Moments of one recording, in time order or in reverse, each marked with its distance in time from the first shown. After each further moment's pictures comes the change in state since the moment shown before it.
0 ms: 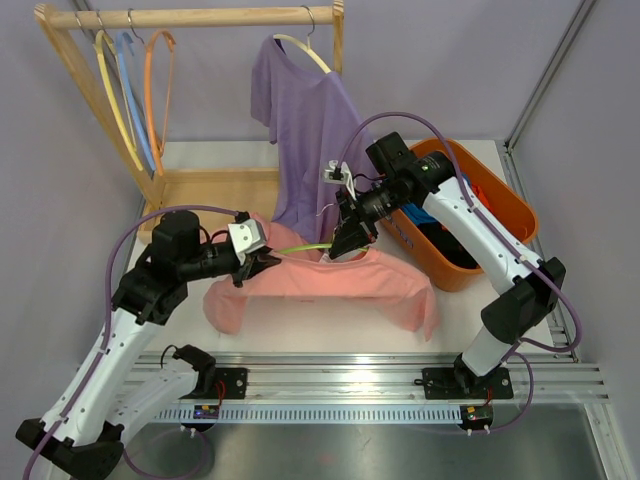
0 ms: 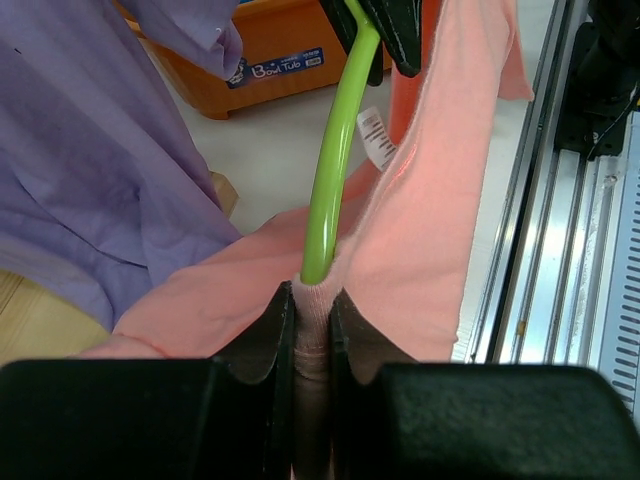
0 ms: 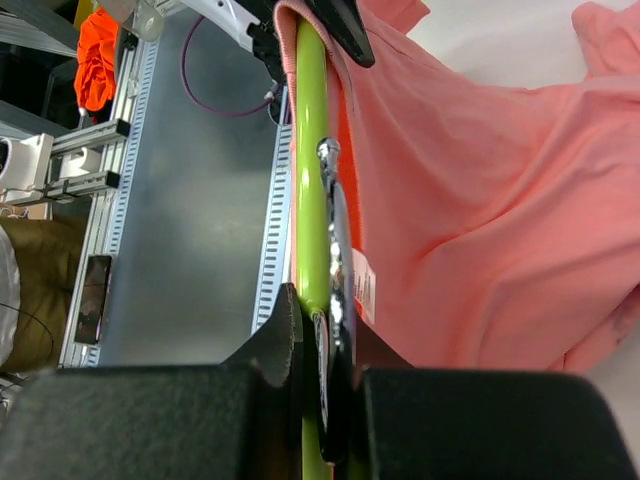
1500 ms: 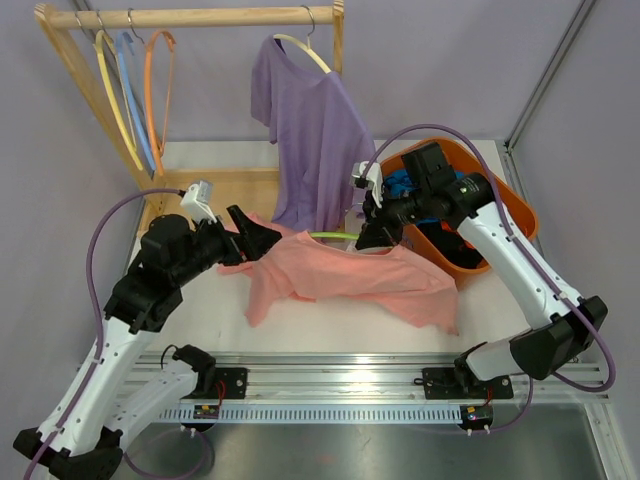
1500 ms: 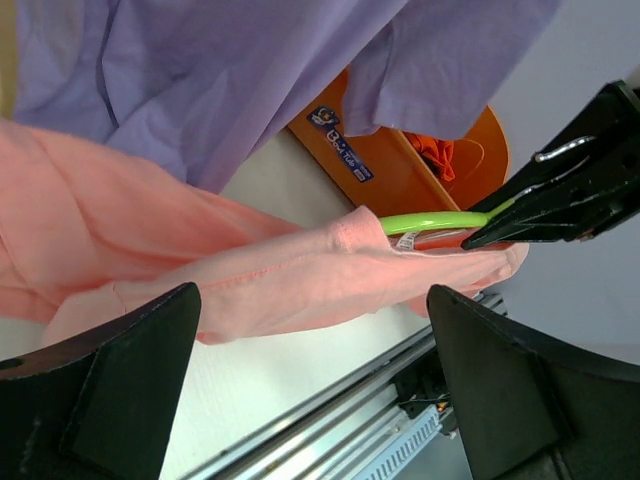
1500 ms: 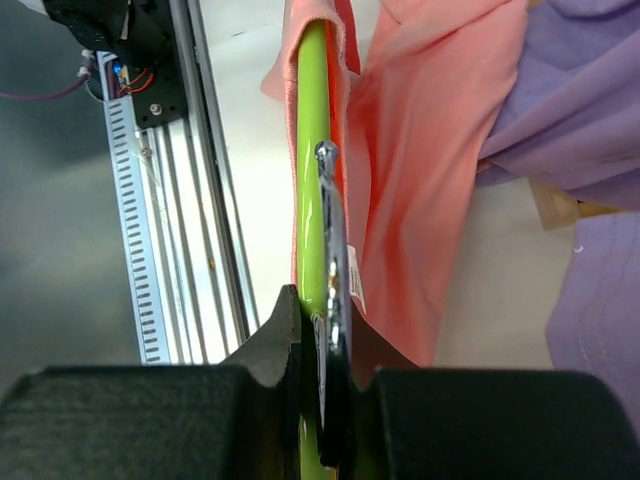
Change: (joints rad) left arm -0.002 -0.058 -0.010 0.079 -0.482 -1.038; right arm -0.078 -0.234 -0.207 0.150 0.329 0.040
